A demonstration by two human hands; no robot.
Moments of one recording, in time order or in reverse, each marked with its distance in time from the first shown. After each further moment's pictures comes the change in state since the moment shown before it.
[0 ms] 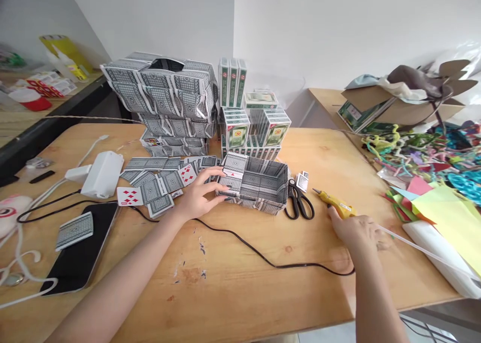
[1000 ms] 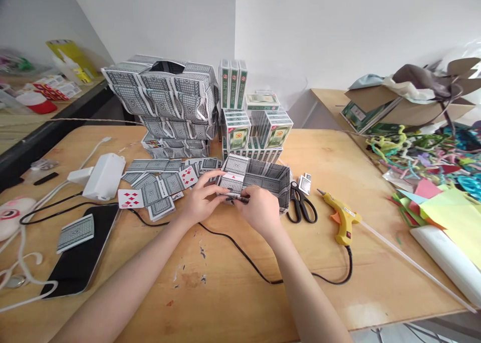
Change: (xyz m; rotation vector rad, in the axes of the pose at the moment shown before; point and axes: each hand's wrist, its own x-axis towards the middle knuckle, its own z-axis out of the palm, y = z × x) left_hand -0.006 -0.002 0.015 -0.048 0.123 -0.107; right_hand -0.073 -0.212 -0.048 0.316 -0.465 -0.502
